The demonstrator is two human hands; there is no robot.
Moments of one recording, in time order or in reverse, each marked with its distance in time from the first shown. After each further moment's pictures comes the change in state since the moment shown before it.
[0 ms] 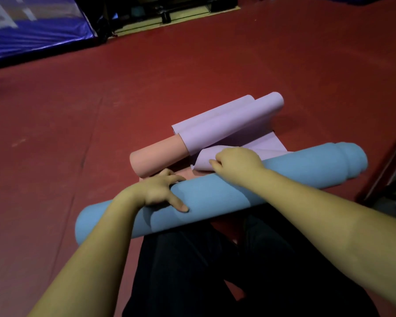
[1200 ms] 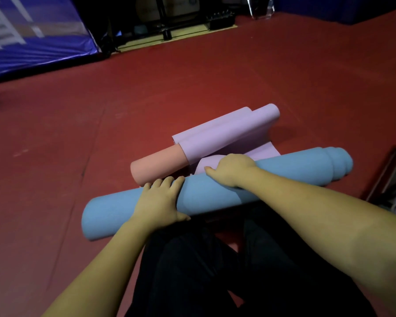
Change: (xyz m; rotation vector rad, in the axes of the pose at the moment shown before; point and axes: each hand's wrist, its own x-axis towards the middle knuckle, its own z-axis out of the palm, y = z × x) left_hand -0.010 -0.006 0.045 0.586 0.577 0.096; right_hand 0.000 -0.009 -0.021 0.001 -0.209 0.075
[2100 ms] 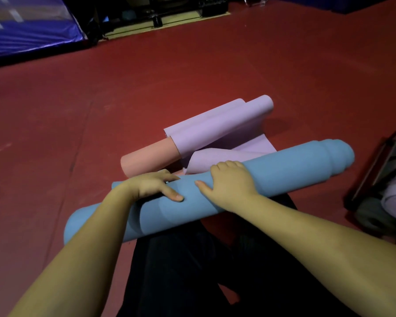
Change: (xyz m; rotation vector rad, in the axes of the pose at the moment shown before) left_hand 0.056 -0.022 -0.027 -0.799 -0.631 -0.123; right_hand -0.015 0.000 0.058 -0.041 0.343 -0.020
